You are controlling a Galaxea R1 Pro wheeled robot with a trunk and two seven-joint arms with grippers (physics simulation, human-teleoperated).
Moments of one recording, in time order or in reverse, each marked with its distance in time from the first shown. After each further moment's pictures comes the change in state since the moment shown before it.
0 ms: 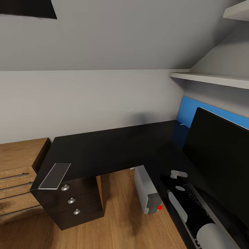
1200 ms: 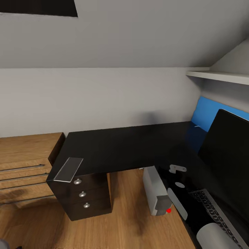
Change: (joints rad) left arm 0.000 0.000 0.000 0.000 0.000 0.000 0.000; right arm 0.007 0.000 0.004 -0.113 -0.004 -0.017 -0.003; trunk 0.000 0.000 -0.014
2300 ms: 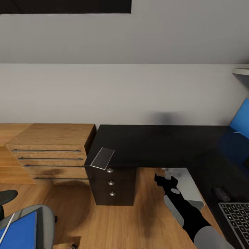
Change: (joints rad) left arm 0.000 0.000 -0.001 0.000 0.000 0.000 0.000; right arm 0.008 0.015 0.076 0.096 0.005 -0.022 0.017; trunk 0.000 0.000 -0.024
